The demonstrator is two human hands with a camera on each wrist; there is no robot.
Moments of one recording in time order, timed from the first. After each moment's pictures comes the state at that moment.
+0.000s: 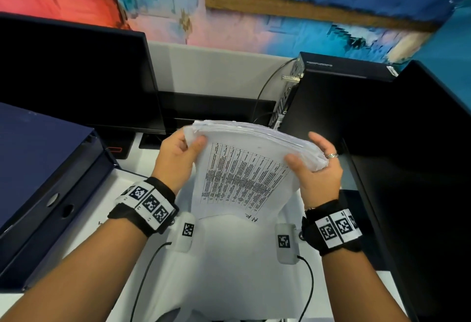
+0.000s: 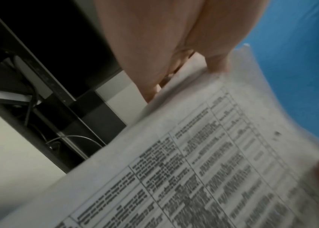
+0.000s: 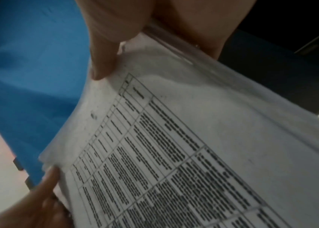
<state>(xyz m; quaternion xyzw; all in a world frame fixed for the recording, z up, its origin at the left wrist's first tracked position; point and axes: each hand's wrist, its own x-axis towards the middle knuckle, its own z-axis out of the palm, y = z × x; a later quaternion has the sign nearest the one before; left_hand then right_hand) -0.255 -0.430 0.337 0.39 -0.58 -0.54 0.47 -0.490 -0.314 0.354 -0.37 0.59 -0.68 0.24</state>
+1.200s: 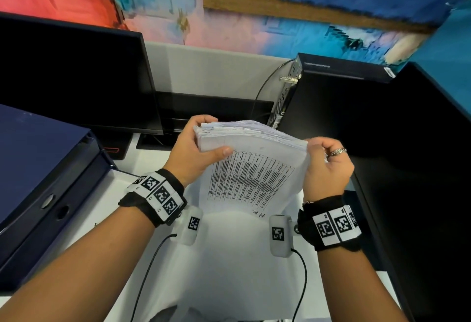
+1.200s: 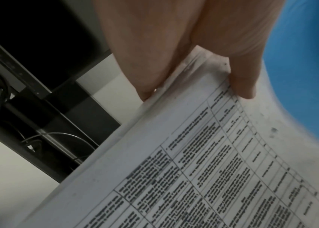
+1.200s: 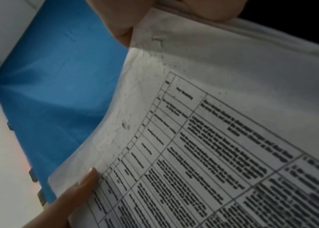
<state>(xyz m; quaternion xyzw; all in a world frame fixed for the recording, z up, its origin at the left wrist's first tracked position) -0.275 -0.439 0.344 0.34 -0.61 -0.57 0.43 -0.489 -0.326 0.370 -0.33 0.64 -0.69 0.09</state>
